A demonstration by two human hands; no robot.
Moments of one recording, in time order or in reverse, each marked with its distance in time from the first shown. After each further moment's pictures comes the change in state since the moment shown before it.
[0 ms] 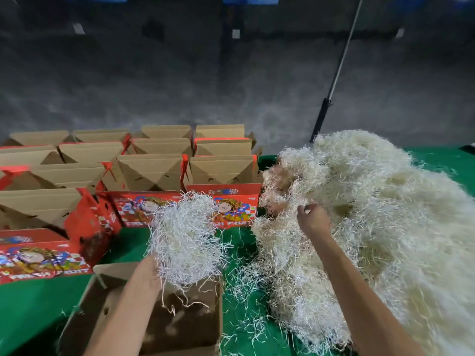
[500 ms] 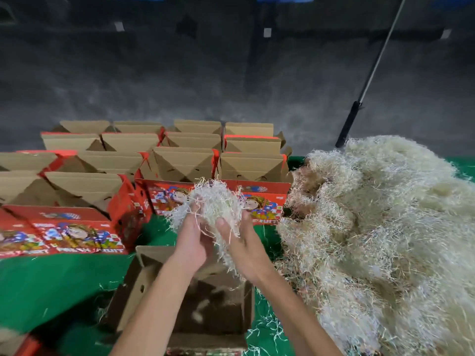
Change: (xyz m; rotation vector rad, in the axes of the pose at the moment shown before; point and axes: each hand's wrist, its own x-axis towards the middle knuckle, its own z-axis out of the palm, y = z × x) left_hand -0.082 0.040 0.028 -0.182 -0.387 0.135; right_hand -0.203 -0.116 0.067 0.526 -0.623 -0.416
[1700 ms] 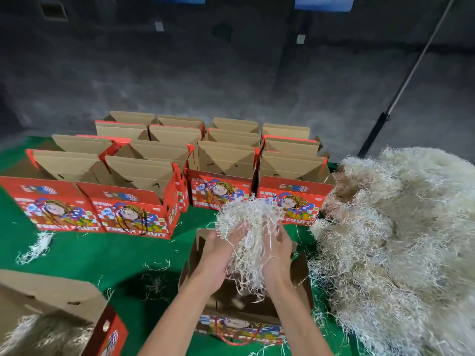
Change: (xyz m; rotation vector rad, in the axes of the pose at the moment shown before) left_hand -0.038 0.008 -0.111 0.233 0.054 0.055; right_hand -0.008 -0.023 0.111 0.404 0.475 0.149
